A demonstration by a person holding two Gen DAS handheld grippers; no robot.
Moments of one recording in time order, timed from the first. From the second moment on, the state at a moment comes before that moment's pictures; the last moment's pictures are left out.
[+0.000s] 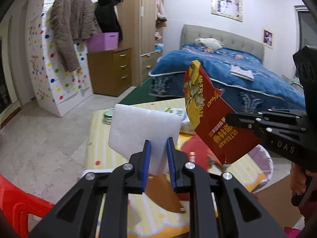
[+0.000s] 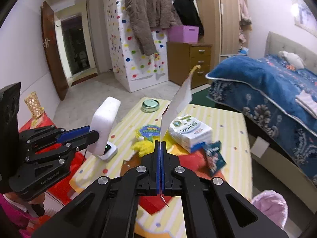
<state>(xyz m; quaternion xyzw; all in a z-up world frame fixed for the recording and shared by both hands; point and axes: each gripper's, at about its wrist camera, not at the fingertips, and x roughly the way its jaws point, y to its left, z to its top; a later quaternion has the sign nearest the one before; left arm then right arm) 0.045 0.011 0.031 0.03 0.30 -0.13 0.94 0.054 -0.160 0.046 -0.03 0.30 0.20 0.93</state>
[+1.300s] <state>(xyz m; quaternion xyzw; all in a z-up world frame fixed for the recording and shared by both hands) 0.070 -0.320 -0.059 0.13 0.34 -0.43 0.83 -0.002 -0.444 -0.080 0.09 0.38 -0.08 0.92</state>
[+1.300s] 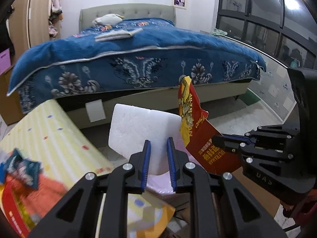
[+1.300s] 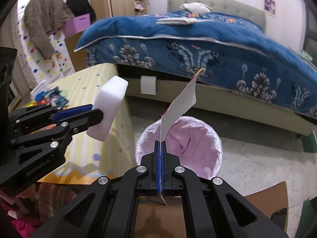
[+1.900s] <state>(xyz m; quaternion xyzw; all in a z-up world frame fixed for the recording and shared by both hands) 0.096 -0.335 -0.080 0.10 0.39 -0.42 0.81 -0.013 -0.498 -0.105 0.16 0.38 -0.15 0.90</state>
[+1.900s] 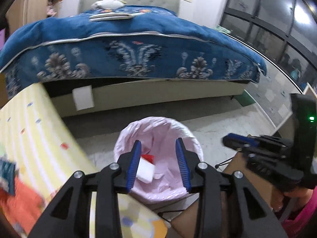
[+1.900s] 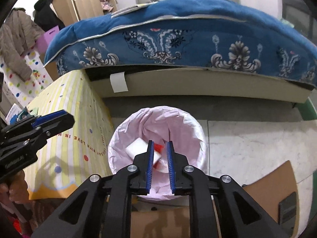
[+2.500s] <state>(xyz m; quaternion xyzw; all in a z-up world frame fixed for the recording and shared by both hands) 0.045 -0.172 -0.044 0.08 0.36 -0.29 0.88 -0.007 -0.365 -0.040 0.09 0.36 -0.04 0.93</state>
